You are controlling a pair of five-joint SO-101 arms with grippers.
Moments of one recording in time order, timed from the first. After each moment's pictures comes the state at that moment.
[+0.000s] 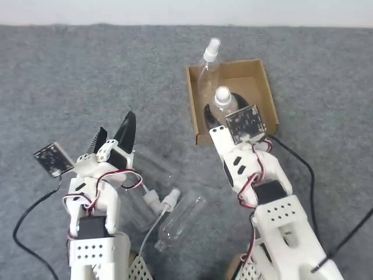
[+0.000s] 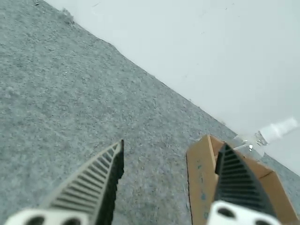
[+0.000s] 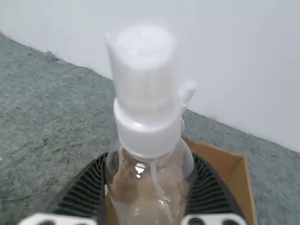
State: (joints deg) left arm -10.3 -89.3 94.9 25.7 36.6; right arm -22.4 -51.2 69.4 4.0 9.7
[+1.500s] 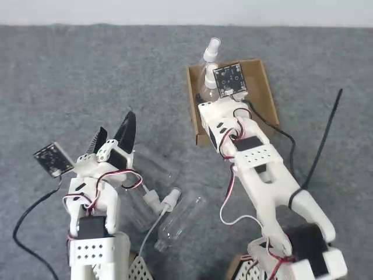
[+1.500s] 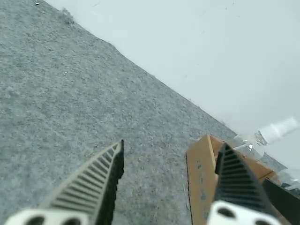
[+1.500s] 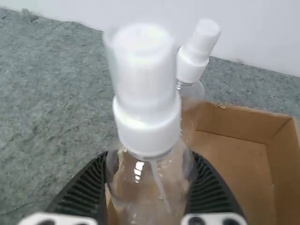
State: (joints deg) left arm -10.2 -89.3 95.0 25.7 36.6; right arm -22.2 -12.1 44.7 3.9 0.7
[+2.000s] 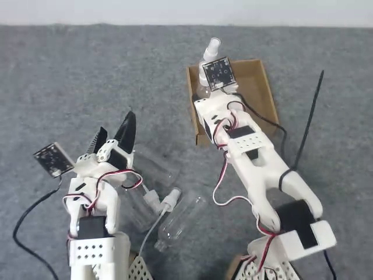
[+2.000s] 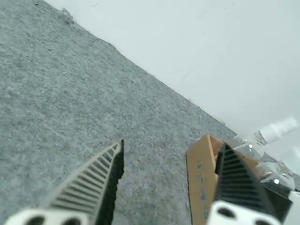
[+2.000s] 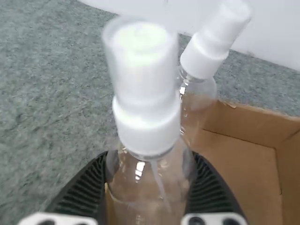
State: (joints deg) left arm -10.2 -89.3 95.0 25.7 36.6; right arm -22.2 -0.1 35.9 3.9 4.0
